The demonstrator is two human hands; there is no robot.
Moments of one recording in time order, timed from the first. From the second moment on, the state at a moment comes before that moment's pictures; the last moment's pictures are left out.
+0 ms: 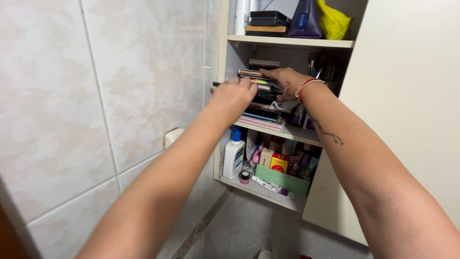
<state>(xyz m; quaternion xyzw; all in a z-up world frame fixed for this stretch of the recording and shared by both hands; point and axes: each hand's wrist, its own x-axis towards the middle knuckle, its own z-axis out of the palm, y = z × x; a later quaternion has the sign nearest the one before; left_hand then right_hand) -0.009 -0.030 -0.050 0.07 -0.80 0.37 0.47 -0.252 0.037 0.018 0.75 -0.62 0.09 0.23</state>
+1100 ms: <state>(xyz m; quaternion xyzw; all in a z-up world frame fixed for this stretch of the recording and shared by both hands) 0.064 0.007 -0.058 0.05 -0.77 0.42 0.48 -0.217 0.047 0.004 0.68 -0.67 0.10 0.29</state>
